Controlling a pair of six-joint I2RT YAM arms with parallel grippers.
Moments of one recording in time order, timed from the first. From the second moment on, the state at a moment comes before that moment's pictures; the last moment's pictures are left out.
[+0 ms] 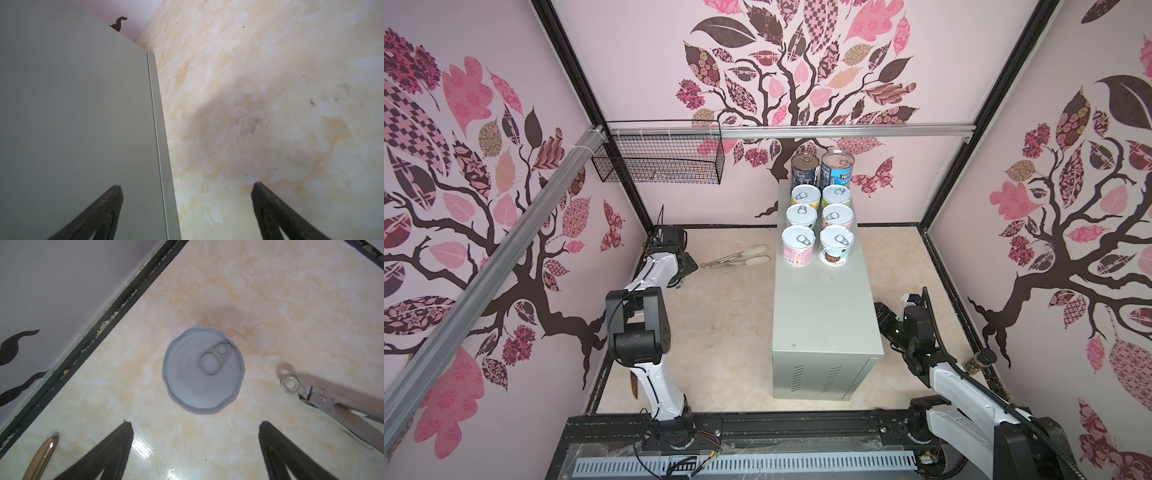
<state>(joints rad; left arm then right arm) 0.10 1.90 1.45 -0.63 -0.32 -0.51 0.12 0.96 0.25 0.20 -0.13 0.83</state>
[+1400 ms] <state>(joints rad) 0.16 2.14 1.59 -0.56 -0.28 -0.44 0.13 1.04 0.25 0.30 -0.23 0.86</state>
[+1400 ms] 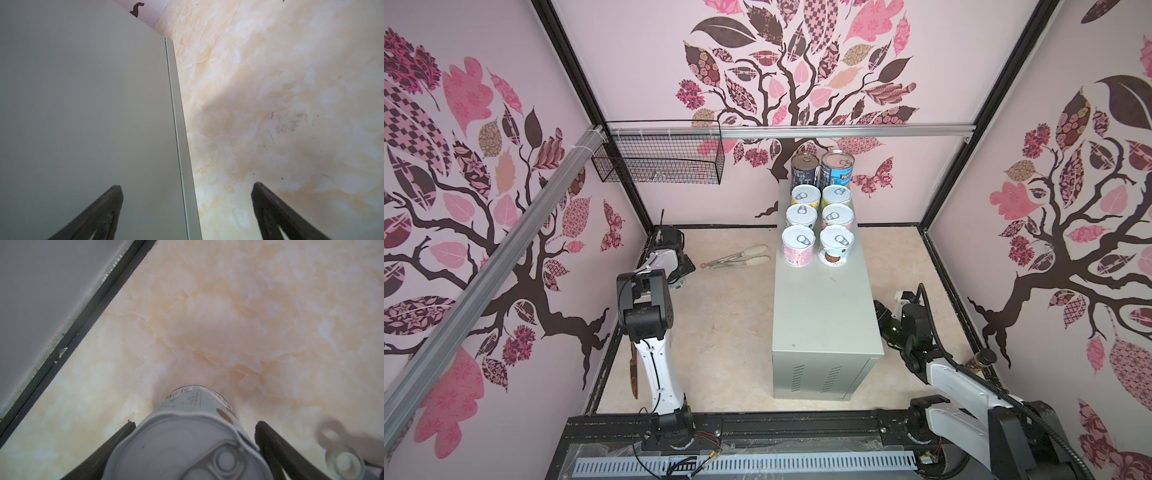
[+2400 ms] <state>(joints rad) 0.13 2.02 1.51 -0.59 -0.26 -0.44 0.13 0.99 0.25 0.30 -0.23 0.86</state>
